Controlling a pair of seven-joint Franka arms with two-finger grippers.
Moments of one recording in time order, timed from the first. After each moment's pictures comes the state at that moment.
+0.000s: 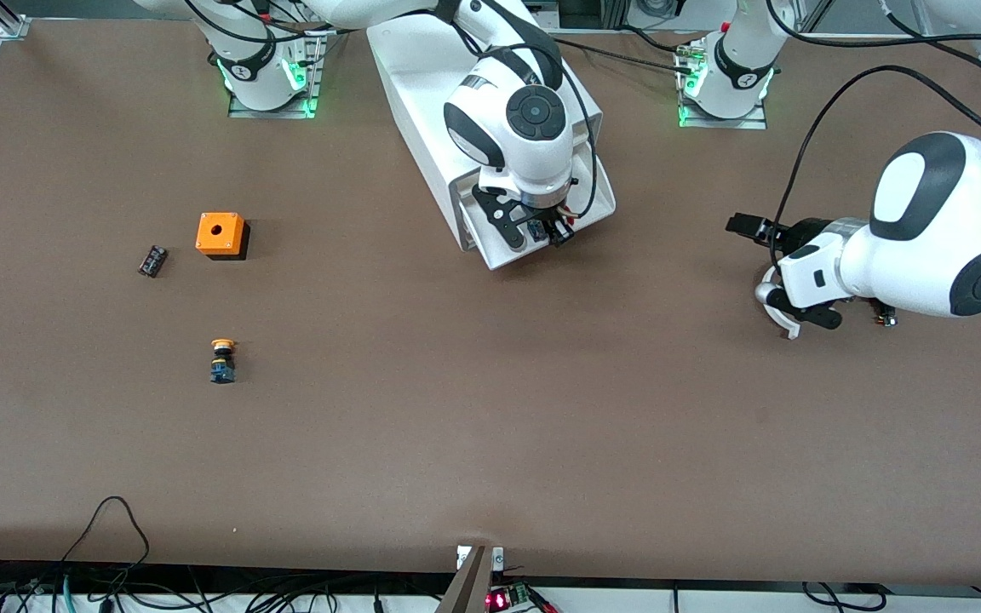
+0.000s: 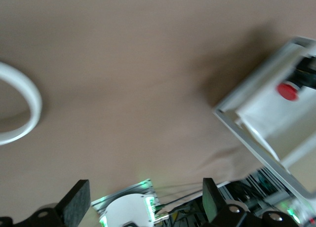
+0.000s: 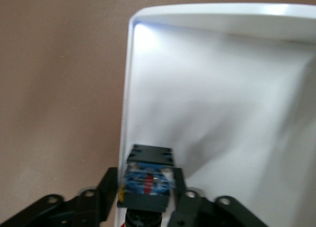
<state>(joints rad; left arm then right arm) 0.12 0.33 -0.24 -1.59 -0.16 1.39 0.13 0.86 0.74 0.10 -1.25 0.05 2.04 1.89</state>
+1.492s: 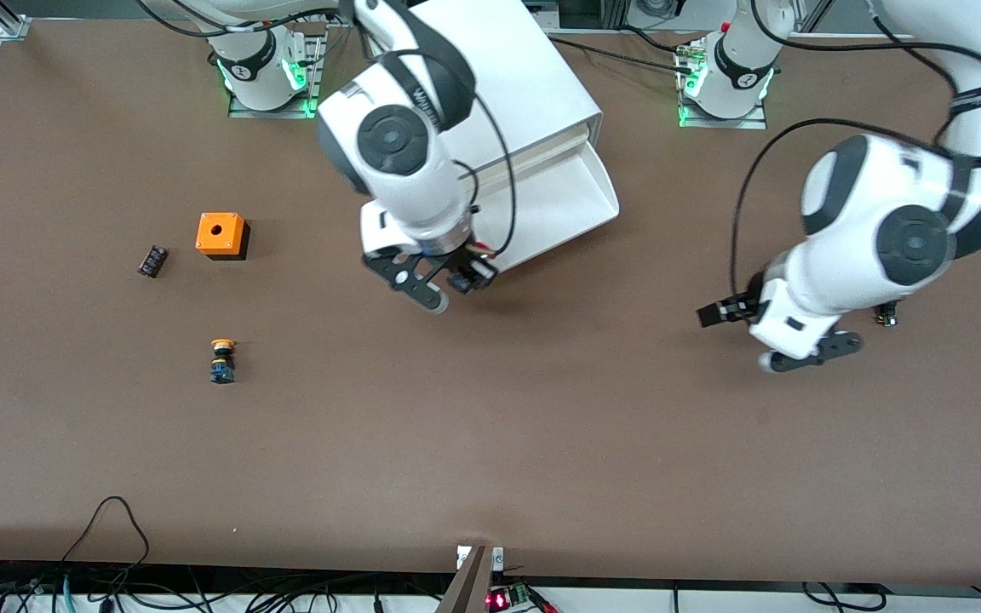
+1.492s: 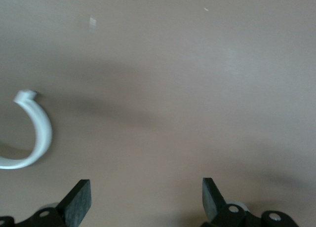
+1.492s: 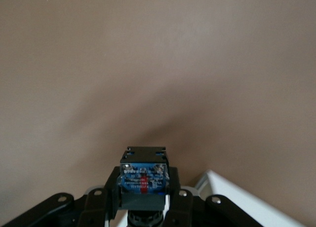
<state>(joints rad) 0.09 0.38 -0.40 -1.66 0.04 1.93 -0.63 0.58 0.61 0.08 -1.20 0.05 1.86 1.14</state>
